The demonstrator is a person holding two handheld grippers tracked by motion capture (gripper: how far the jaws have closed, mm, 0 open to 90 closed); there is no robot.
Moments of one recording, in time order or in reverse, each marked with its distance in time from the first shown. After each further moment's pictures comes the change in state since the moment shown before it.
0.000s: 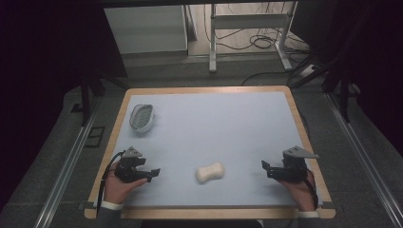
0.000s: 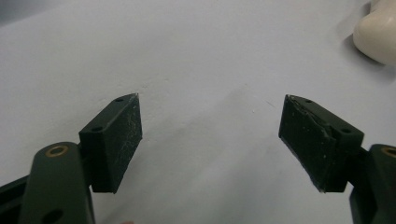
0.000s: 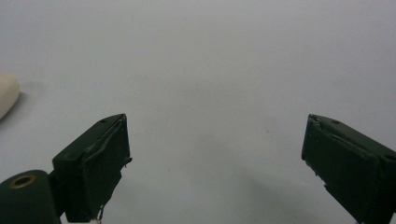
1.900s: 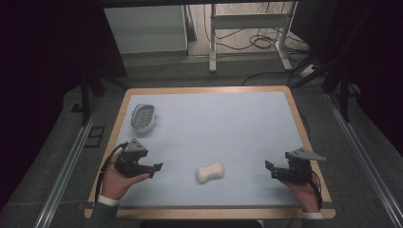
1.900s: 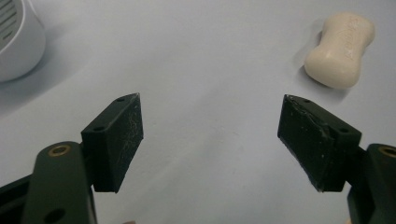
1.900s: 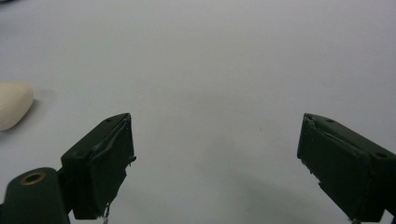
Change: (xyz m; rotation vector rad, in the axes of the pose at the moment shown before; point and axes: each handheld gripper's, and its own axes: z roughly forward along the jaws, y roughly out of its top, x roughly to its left) left arm -0.030 0.044 -0.032 0.004 0.024 0.139; right arm -0.007 -0.004 -0.010 -0.035 0.027 0.032
